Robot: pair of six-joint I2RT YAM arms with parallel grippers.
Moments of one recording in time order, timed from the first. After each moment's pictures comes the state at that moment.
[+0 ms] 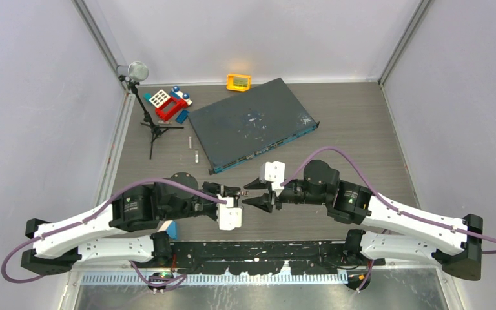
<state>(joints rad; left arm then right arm) -1.31 0.81 1.07 -0.67 -0.06 0.68 1.14 0.93 0.84 -0.05 -0.30 -0.19</state>
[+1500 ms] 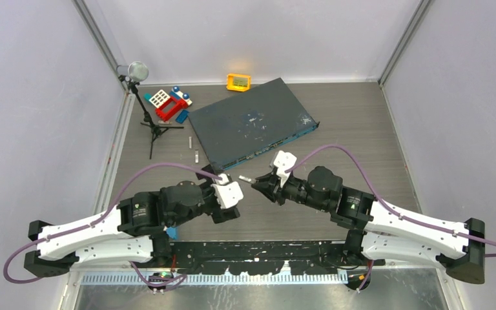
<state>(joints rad) -1.31 0.75 0.91 -0.58 -0.32 0.38 1.14 0.88 0.77 -0.01 -0.03 -0.03</state>
